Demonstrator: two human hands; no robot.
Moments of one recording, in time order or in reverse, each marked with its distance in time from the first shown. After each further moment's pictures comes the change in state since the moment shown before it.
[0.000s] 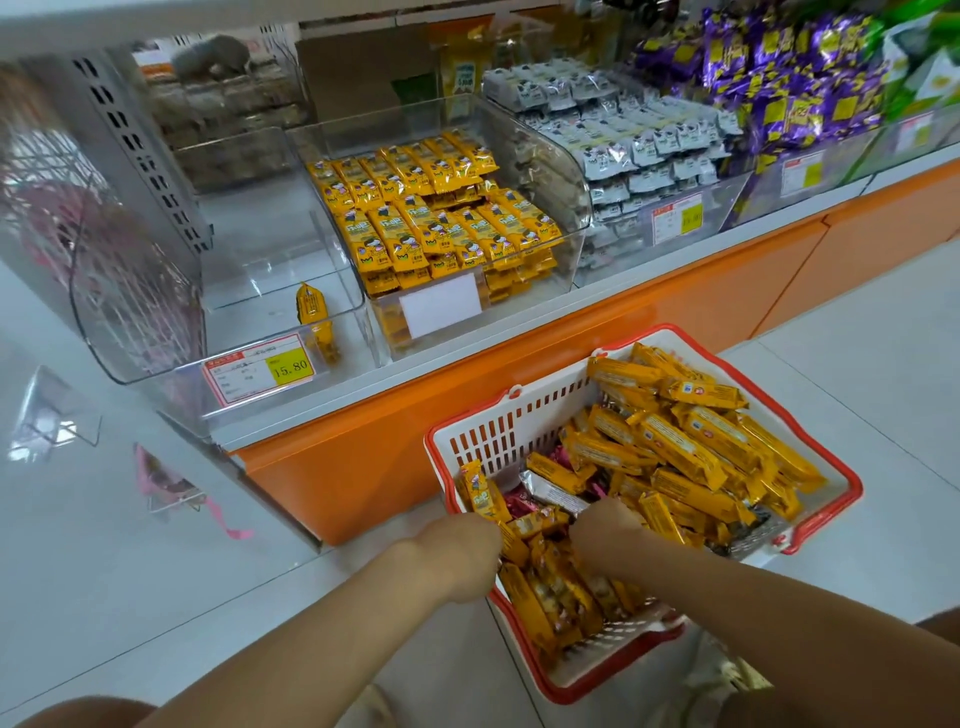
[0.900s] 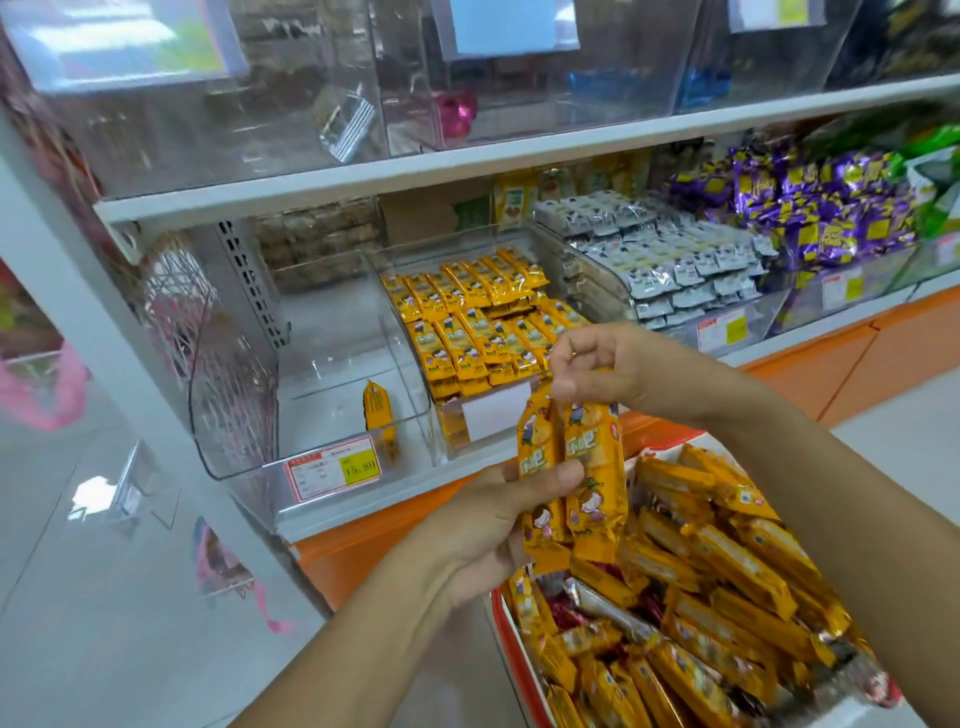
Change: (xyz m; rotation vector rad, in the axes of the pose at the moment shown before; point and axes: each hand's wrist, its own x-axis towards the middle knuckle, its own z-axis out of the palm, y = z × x) left_hand -0.059 -0.017 -0.108 -1.947 0.177 0.435; right_hand -0.109 0.130 -0.209 1.410 0.760 -0.600
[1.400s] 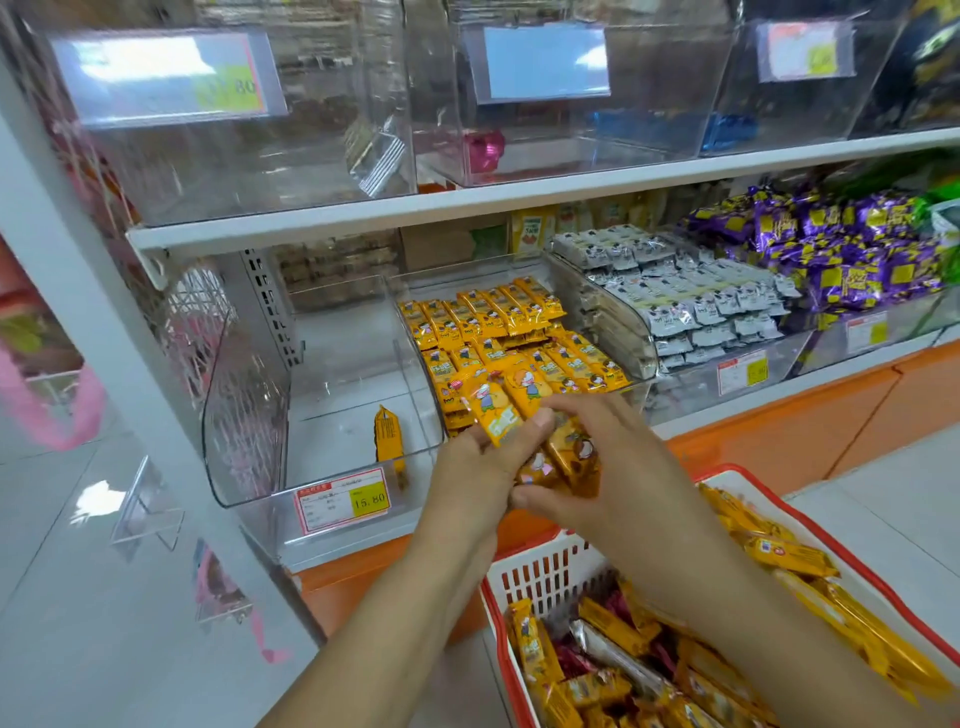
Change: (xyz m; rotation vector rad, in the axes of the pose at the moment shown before) left_hand 0.015 0.038 0.007 0.125 0.588 0.333; right_hand -0.029 -0.015 0.074 -0.488 0.484 0.005
